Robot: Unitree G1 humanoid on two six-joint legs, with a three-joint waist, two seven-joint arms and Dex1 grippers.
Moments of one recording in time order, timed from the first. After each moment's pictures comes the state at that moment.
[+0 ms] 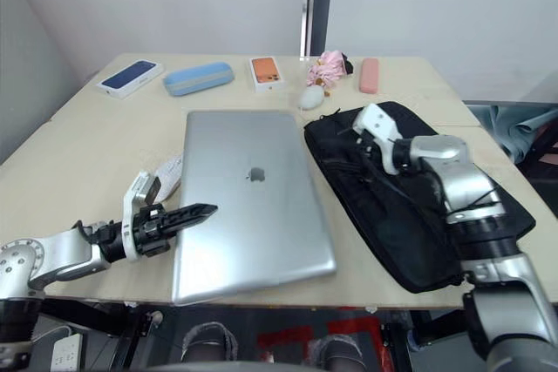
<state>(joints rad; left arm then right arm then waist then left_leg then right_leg) -0.14 0.62 0.27 -0.06 -1.89 1.29 -0.12 -0.57 -0.81 -0.02 0.07 0.25 0.49 1.12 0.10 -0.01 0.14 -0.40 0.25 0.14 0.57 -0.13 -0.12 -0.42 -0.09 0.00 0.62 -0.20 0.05</state>
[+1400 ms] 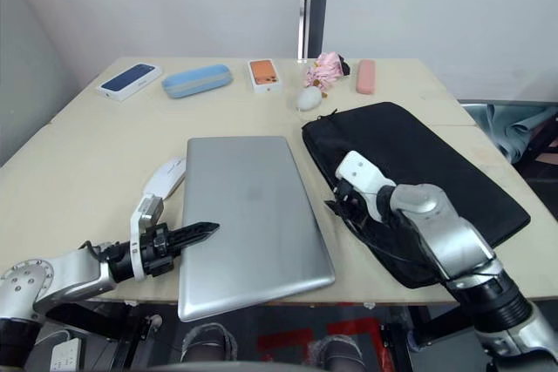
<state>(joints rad) -0.03 0.65 0.17 -0.01 -1.89 1.19 -0.12 -0.30 -0.72 0.17 -0.32 0.13 0.72 0.69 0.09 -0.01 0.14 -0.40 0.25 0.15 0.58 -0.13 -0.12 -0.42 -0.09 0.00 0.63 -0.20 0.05</state>
